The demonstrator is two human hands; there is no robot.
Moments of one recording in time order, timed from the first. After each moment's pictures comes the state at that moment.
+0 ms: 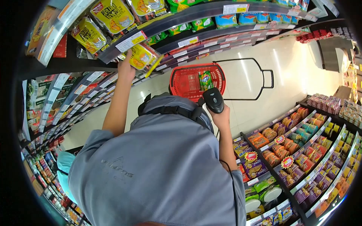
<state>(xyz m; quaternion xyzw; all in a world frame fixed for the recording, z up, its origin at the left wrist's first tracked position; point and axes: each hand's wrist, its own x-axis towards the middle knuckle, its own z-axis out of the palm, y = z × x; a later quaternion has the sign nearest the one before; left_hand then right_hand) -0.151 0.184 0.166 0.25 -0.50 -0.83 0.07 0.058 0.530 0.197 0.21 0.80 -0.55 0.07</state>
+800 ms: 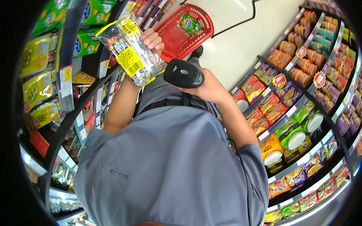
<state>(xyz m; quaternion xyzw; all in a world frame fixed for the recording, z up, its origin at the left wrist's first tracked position) -0.109 0.362 0.137 0.10 0.02 -0.82 -0.56 0.075 0.501 0.231 0.29 0.57 -0.74 0.21</state>
